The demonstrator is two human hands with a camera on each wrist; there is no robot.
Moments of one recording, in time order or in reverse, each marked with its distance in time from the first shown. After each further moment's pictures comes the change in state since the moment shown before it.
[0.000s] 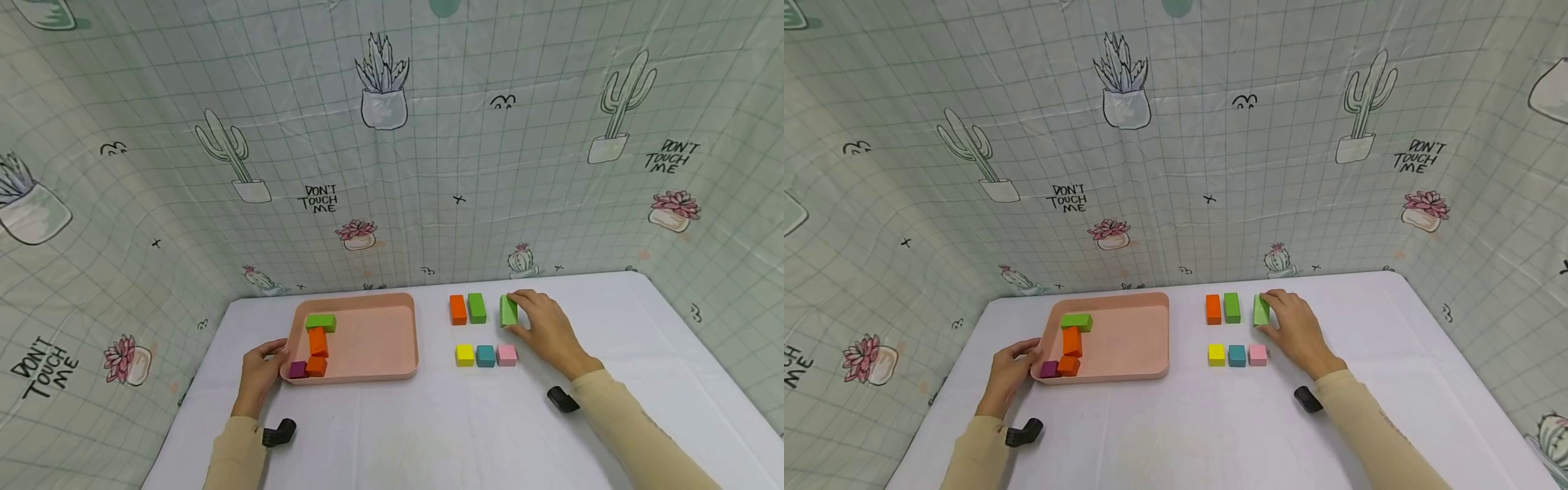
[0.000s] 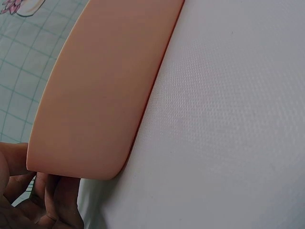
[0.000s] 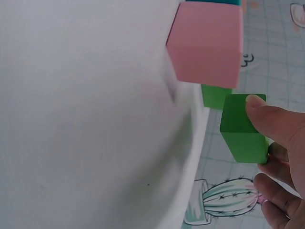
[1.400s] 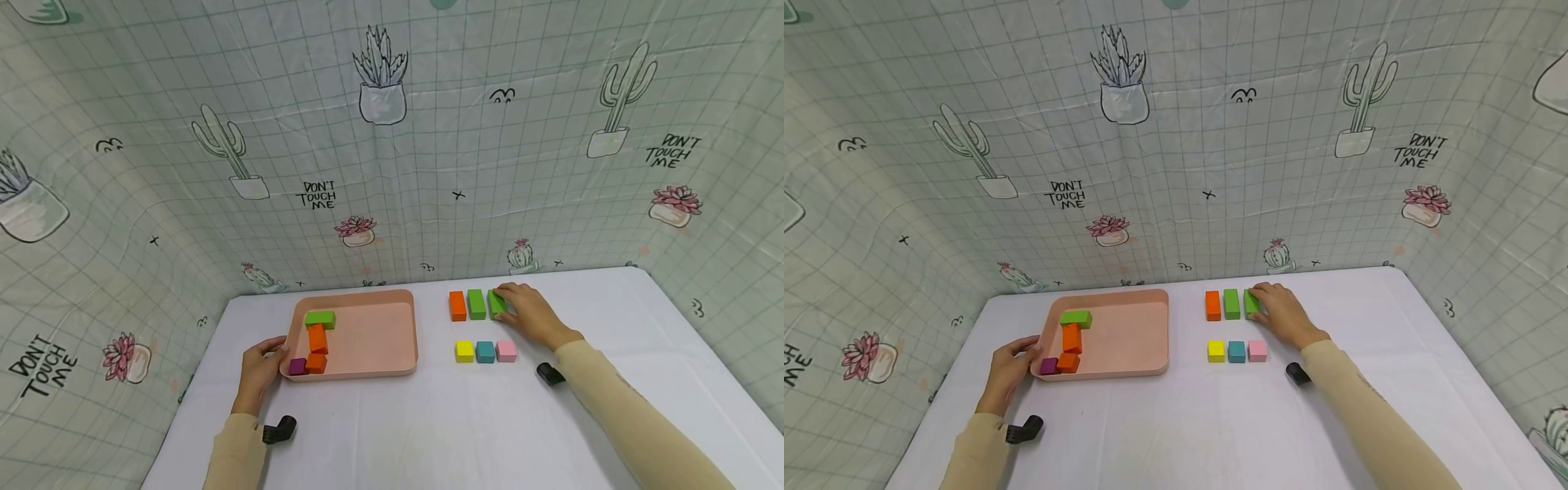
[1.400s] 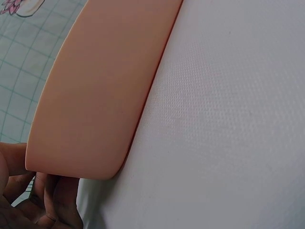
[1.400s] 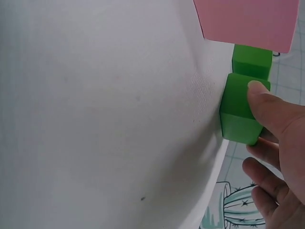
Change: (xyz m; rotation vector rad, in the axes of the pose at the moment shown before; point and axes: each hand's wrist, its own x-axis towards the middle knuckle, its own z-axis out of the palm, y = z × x) left_hand 0.000 0.000 0.001 0.010 0.010 0.000; right_hand 0.032 0.020 0.025 -0.007 -0.237 -0.024
